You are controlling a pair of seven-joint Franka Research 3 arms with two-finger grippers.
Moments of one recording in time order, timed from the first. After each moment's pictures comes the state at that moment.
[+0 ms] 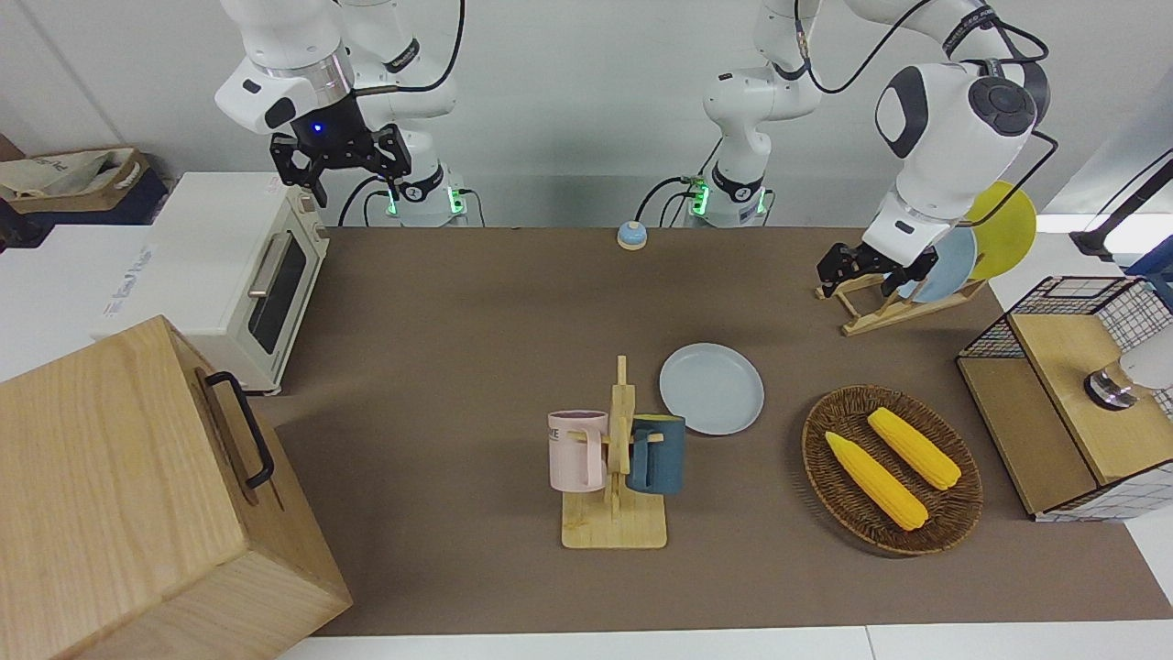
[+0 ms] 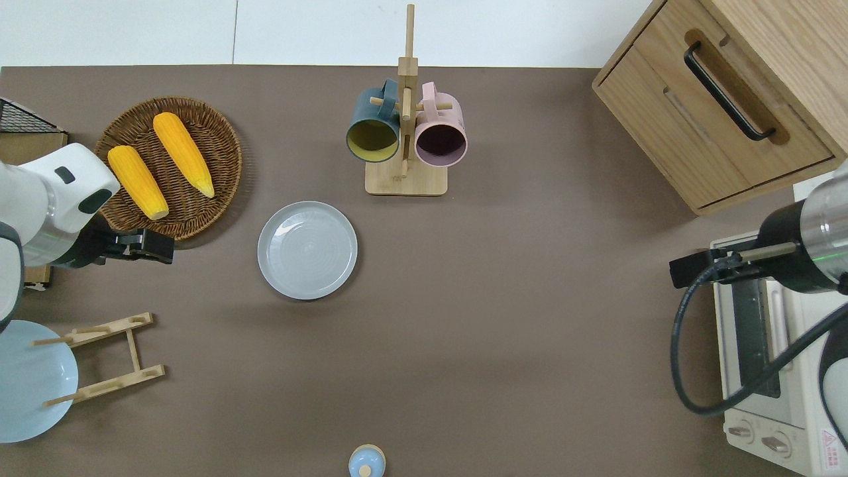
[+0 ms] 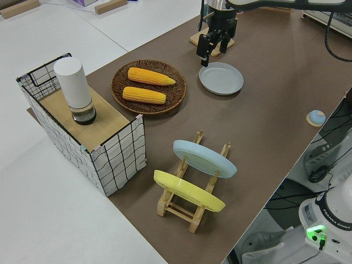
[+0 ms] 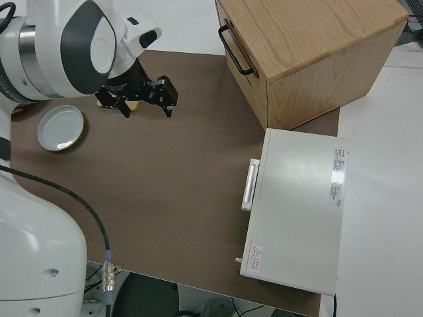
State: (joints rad) left arm 0.11 0.04 -0.12 -1.78 0.00 1.74 0.02; right arm 0.02 -0.01 0.12 -1.48 0.00 1.39 0.03
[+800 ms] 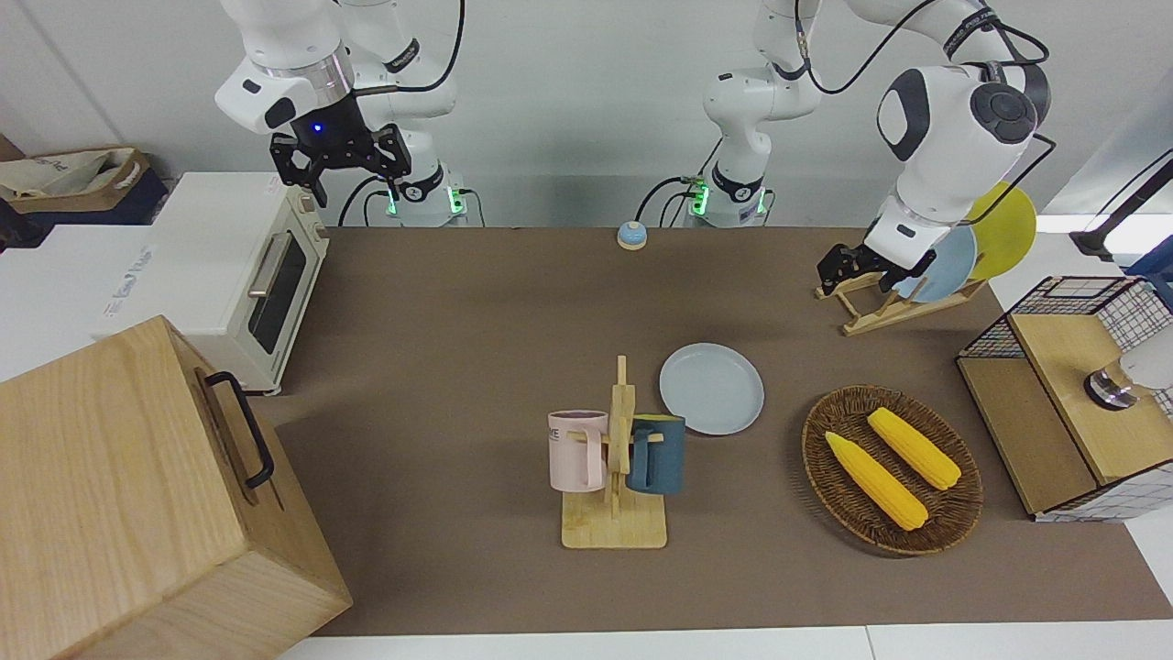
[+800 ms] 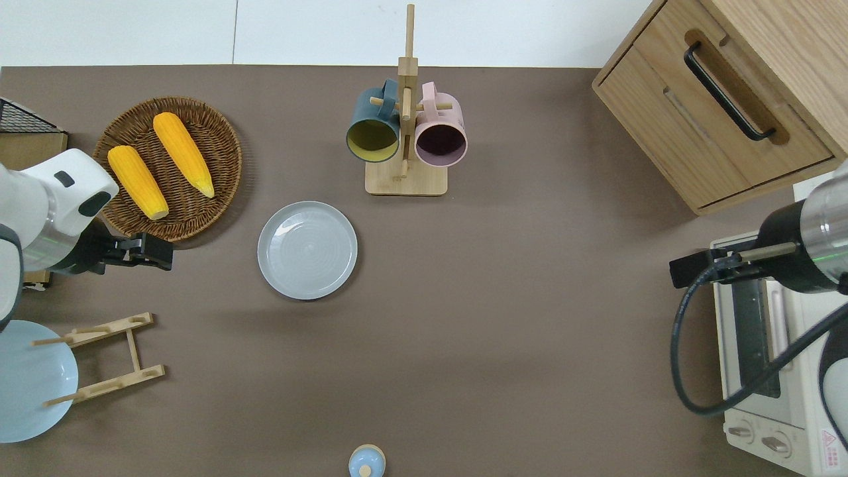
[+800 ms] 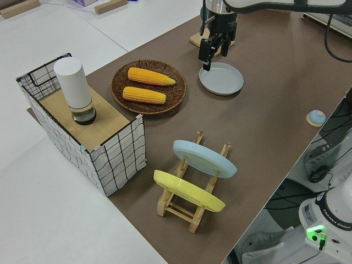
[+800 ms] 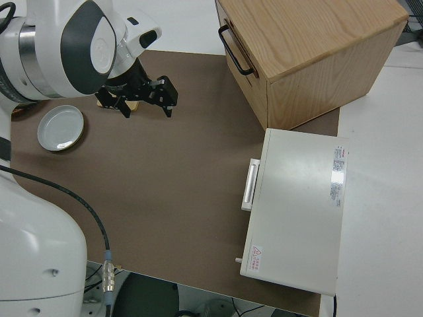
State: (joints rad) left arm 0.11 0.04 -0.12 -1.79 0.00 1.72 -0.02; right arm 0.02 -0.01 0.12 -1.48 0.00 1.39 0.03
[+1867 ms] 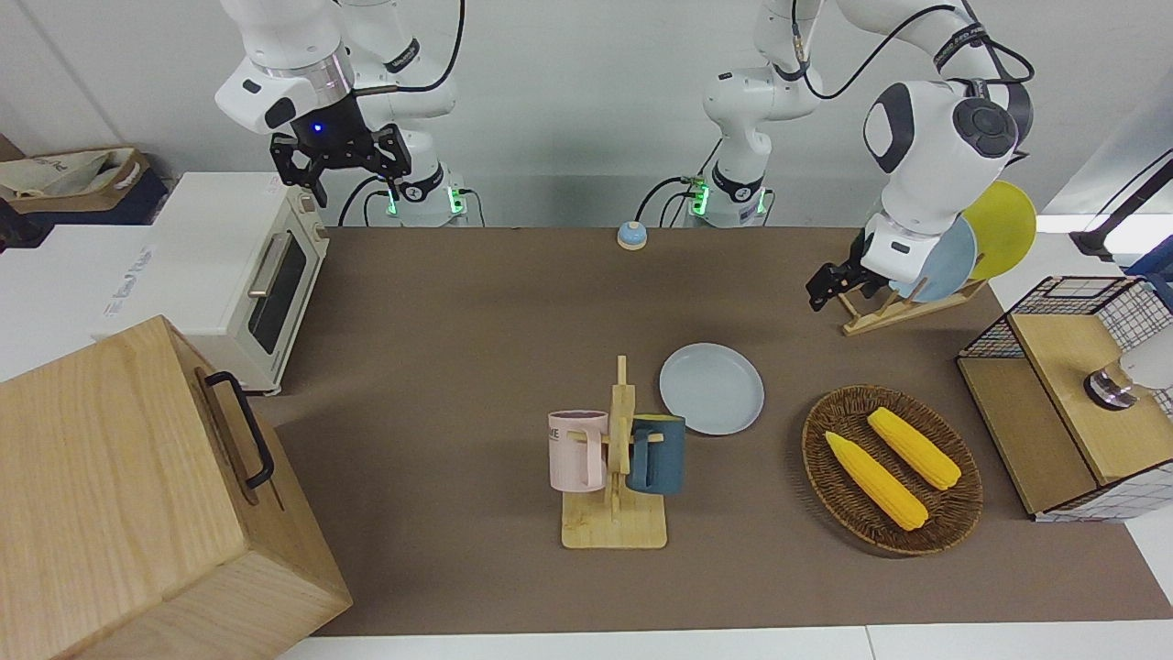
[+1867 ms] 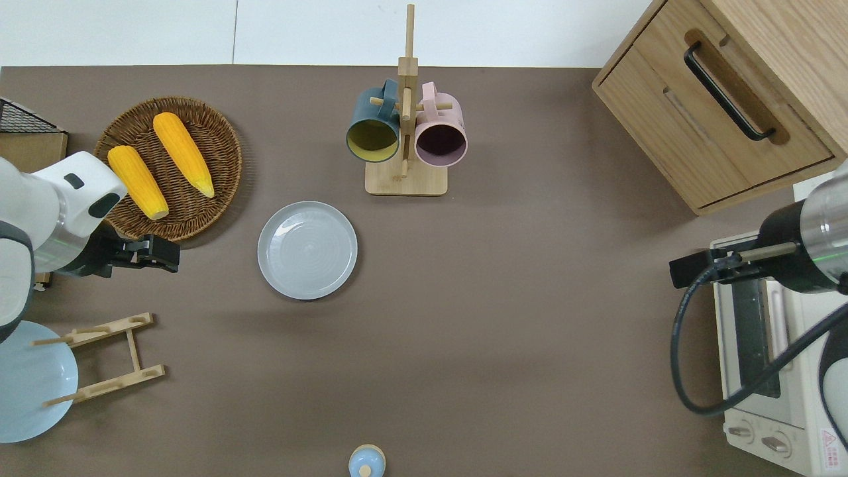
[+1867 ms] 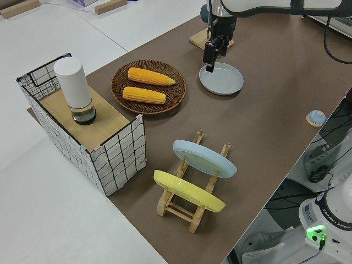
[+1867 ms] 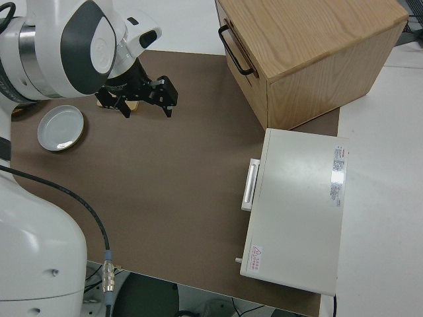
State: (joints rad) left arm 0.09 0.06 -0.12 -1.81 -0.03 1.78 -0.29; right arm 0.02 -0.01 0.12 -1.48 0.00 1.39 0.03
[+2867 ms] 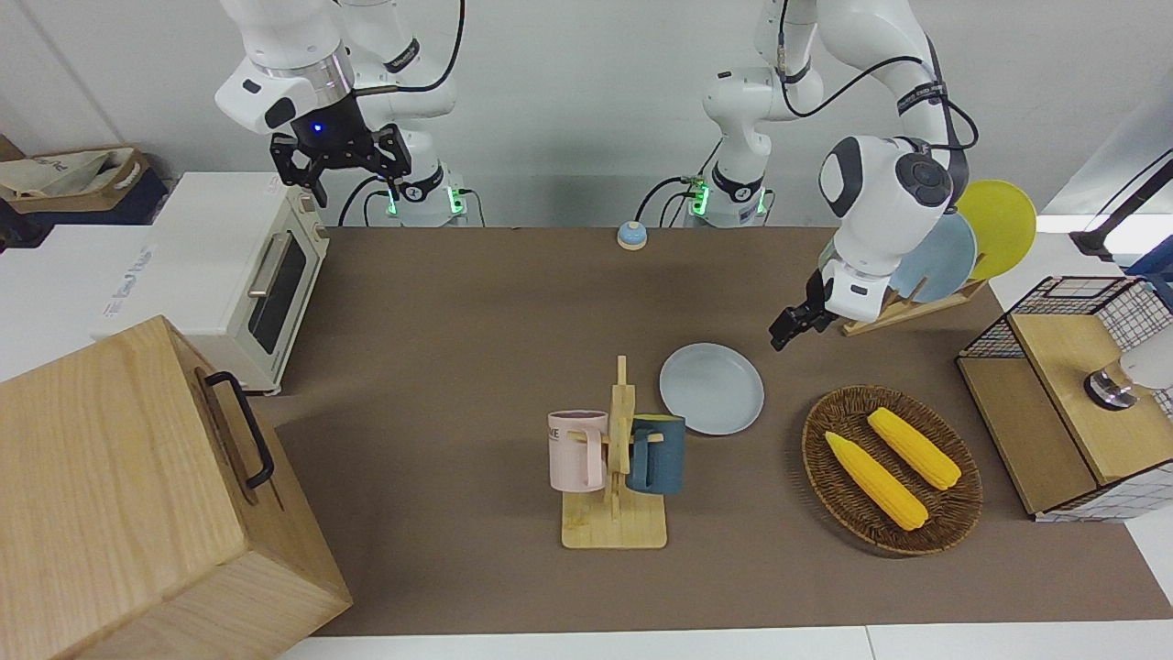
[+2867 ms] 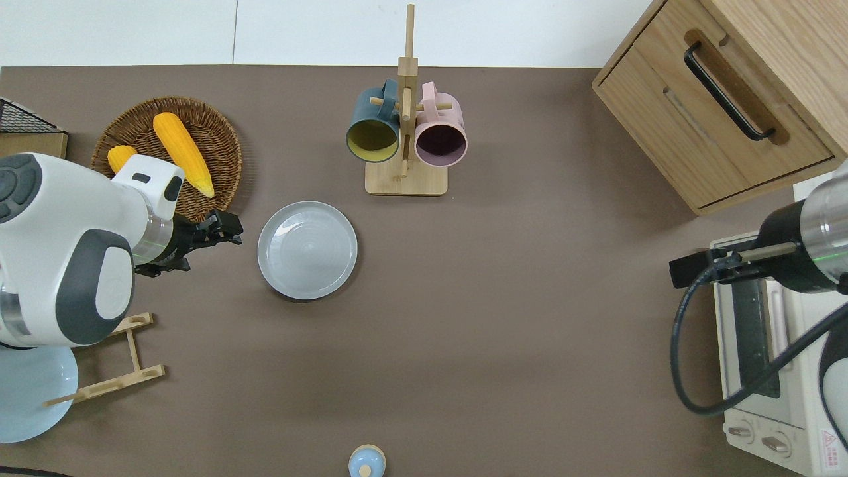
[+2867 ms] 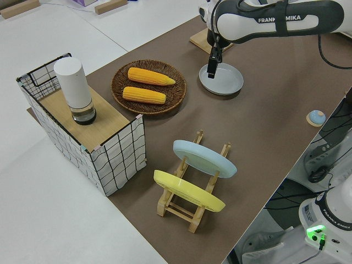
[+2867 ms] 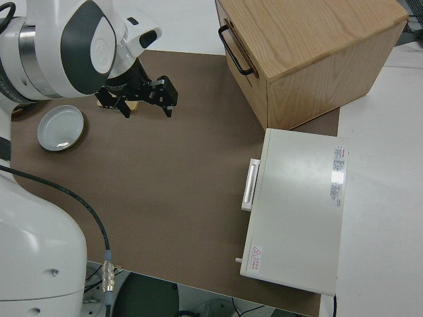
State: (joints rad) left arm 0.03 0.11 -0.13 -1.95 -0.10 2.04 -0.47; right arm 0.02 -0.01 0.12 -1.48 0.00 1.39 0.03
